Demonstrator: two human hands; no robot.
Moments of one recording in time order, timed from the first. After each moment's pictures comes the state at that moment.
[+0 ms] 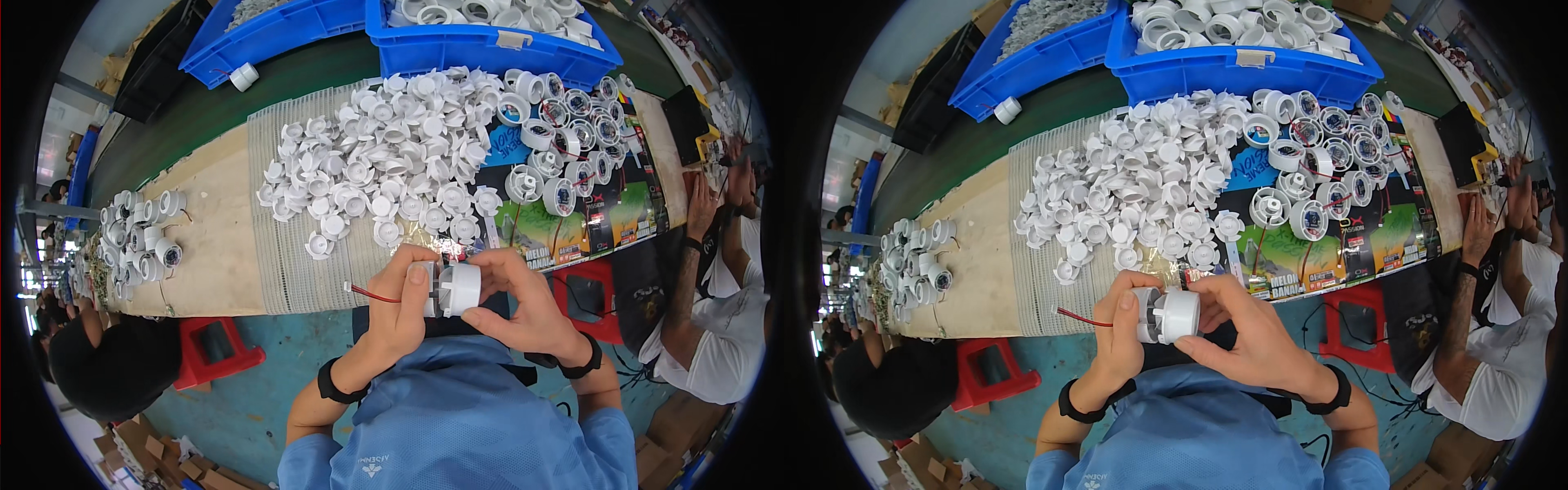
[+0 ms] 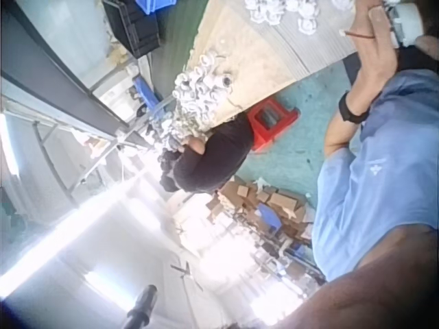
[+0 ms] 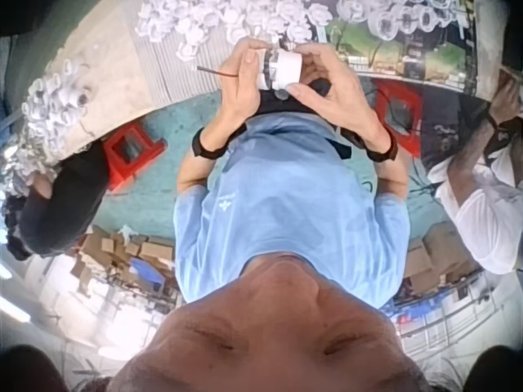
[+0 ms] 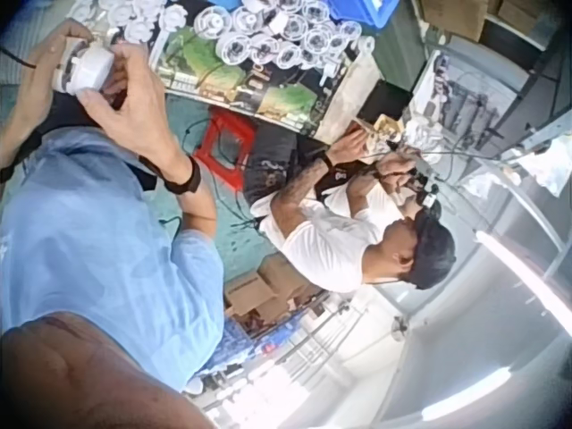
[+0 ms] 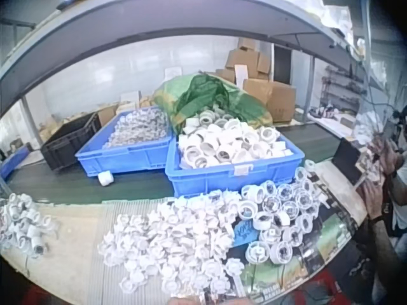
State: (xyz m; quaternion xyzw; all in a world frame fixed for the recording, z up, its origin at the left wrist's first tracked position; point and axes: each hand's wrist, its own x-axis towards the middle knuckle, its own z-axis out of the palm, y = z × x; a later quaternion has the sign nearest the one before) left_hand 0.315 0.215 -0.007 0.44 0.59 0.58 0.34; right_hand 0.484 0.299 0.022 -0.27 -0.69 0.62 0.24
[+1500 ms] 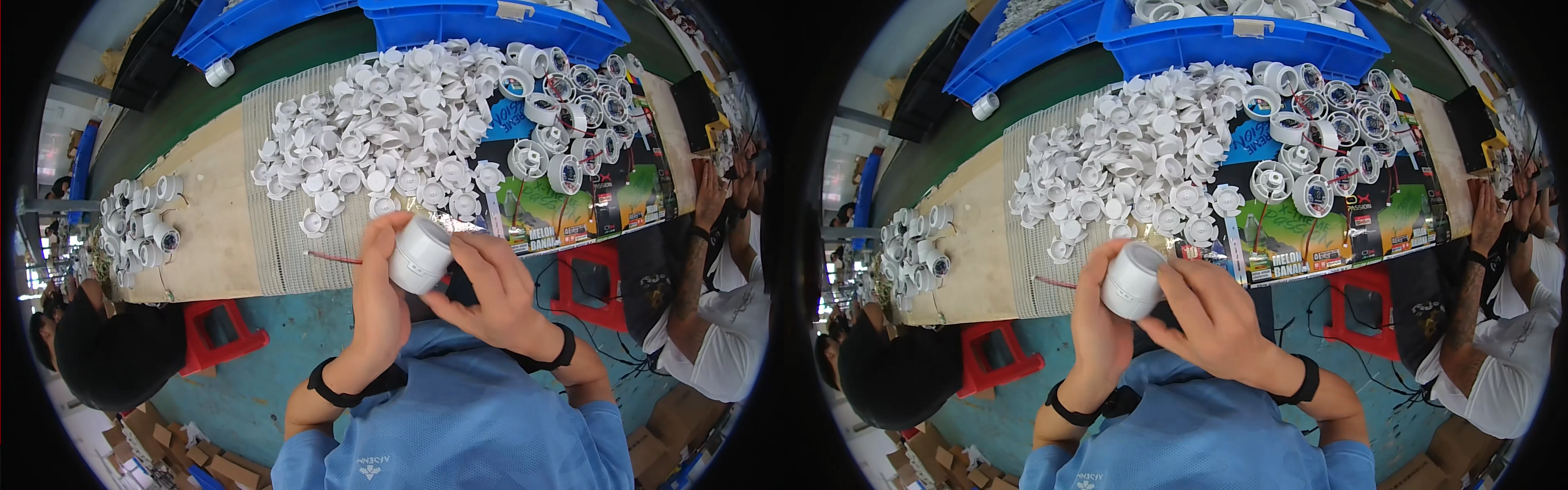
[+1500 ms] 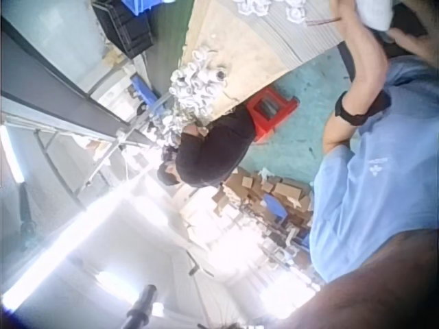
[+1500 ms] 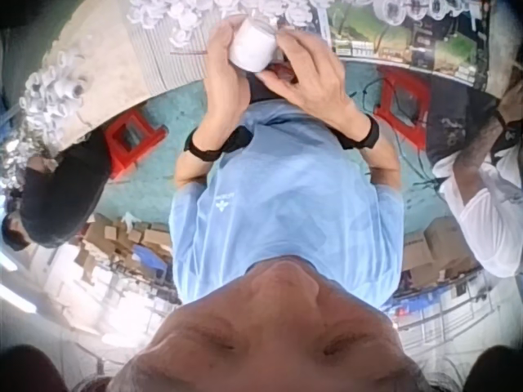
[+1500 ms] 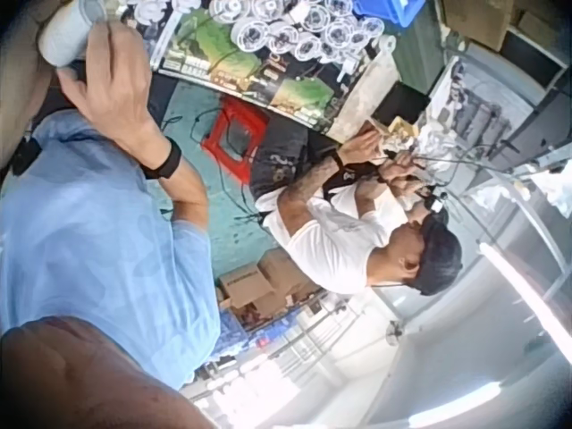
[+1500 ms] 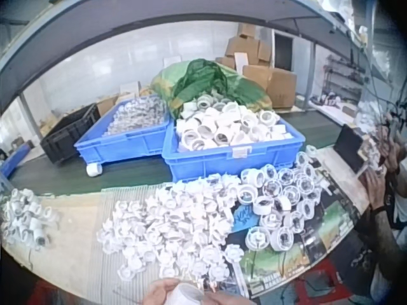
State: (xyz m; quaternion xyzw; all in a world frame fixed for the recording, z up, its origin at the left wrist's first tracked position) left_hand 0.339 0.228 0.027 0.02 0.55 0.72 0.43; right_hand 0.456 0.280 -0.002 -0.21 -0.86 0.21 0.41
